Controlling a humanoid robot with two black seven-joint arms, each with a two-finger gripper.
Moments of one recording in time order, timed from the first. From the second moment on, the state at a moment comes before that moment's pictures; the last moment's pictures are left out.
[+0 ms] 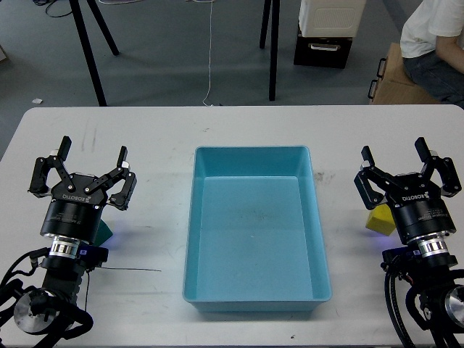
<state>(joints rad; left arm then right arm) -0.07 0.35 -0.91 -1.51 -0.33 -0.49 -0.49 -0.15 0.00 1.46 1.57 0.20 0.31 0.01</state>
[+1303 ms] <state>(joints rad) -0.06 0.34 -0.92 -1.50 -0.33 -0.48 -0.49 0.90 -0.65 0.67 1.28 -1.35 0.30 0.49</state>
